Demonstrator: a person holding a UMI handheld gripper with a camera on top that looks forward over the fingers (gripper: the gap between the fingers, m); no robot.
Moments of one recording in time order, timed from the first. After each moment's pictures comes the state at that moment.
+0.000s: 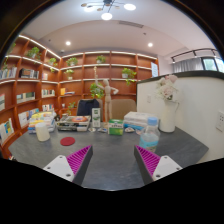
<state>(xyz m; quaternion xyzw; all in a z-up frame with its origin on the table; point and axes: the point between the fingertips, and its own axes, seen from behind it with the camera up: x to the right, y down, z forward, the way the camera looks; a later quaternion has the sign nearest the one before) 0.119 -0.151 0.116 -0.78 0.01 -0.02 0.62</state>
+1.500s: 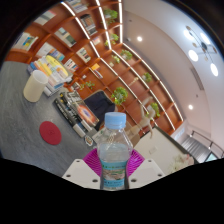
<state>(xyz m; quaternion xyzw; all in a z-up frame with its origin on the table) 0.038 0.036 0.146 -0.69 -0.32 -0.29 0.59</state>
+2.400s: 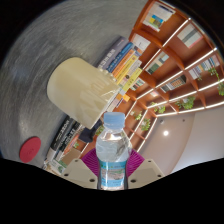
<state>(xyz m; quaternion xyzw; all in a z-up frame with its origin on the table) -0.227 0.107 0.161 -0.25 -0.64 -0.61 0.40</state>
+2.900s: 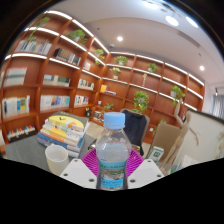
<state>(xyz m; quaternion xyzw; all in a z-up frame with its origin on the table) -0.165 0.088 0.161 -0.75 -0.22 0.01 0.63</state>
